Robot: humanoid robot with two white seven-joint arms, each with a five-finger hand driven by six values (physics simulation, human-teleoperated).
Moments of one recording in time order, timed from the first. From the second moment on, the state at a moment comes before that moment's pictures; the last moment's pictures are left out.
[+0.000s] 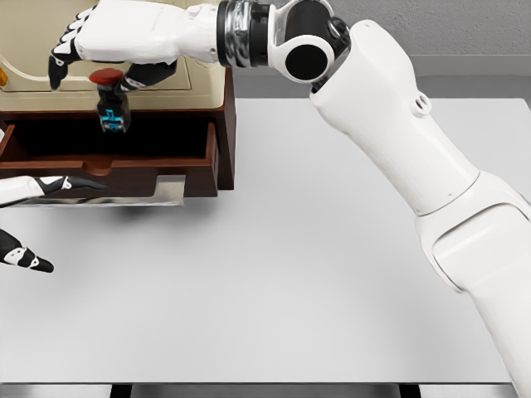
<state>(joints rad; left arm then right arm) -0.38 1.44 -0.71 -1.75 0.60 -0.61 -0.48 -1.20 0.00 0.74 -1.12 0.37 -0.61 0.56</state>
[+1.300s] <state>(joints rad) -0.38 1.42 -0.69 -1.76 0.60 -0.61 -0.48 -1.08 -0.82 0.71 -1.54 0.05 -0.61 0.42</state>
